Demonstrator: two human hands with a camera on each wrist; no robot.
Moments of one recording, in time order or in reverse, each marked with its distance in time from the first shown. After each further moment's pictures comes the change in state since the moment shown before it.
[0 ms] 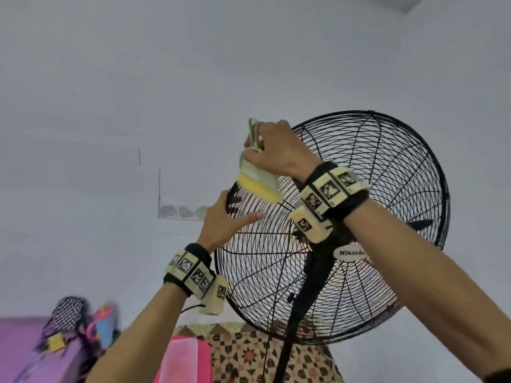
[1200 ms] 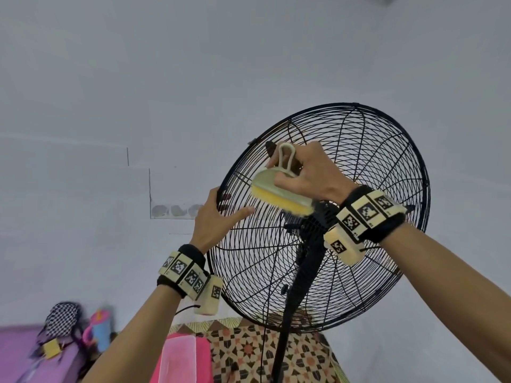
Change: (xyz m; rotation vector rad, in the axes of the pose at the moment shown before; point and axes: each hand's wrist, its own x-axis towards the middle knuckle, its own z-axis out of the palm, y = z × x) left_hand -0.010 0.005 0.008 -0.008 0.054 -0.004; right_hand -0.082 0.057 -0.014 0.240 0.091 -0.223
